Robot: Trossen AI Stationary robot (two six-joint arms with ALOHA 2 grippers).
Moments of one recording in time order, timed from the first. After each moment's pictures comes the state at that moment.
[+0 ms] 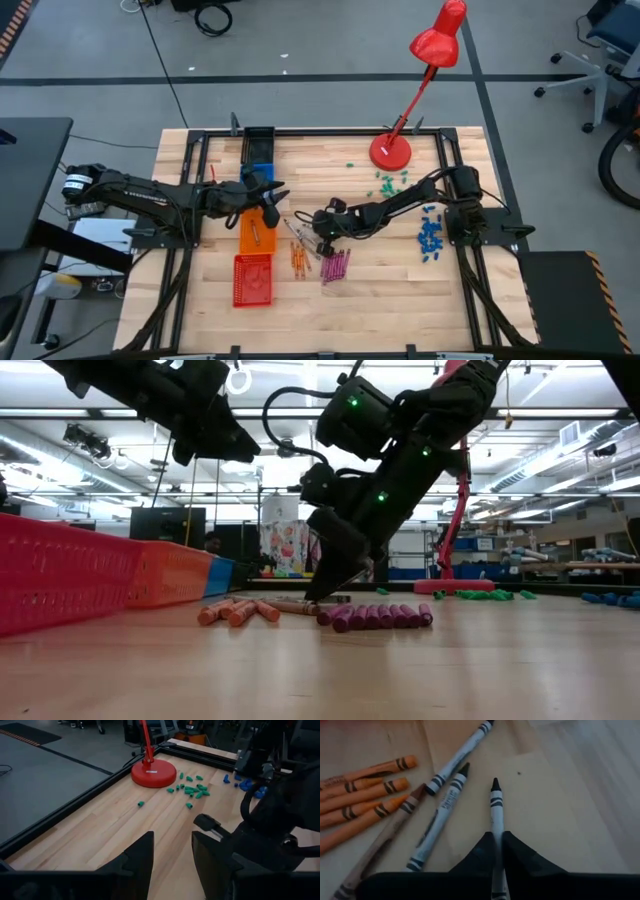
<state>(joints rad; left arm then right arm) -0.06 1.05 0.59 0.09 -0.52 -0.27 0.09 2.01 1.12 -0.01 0.28 0.28</state>
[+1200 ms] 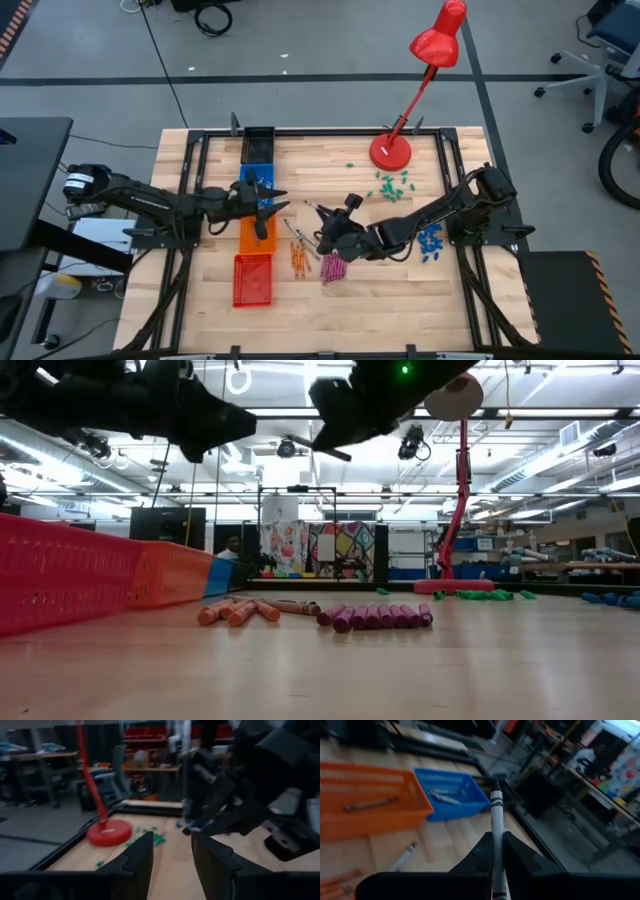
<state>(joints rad) -0.08 1.07 0.30 0.82 -0.29 0.01 0.33 1.80 1.13 0.17 1.03 -0.06</state>
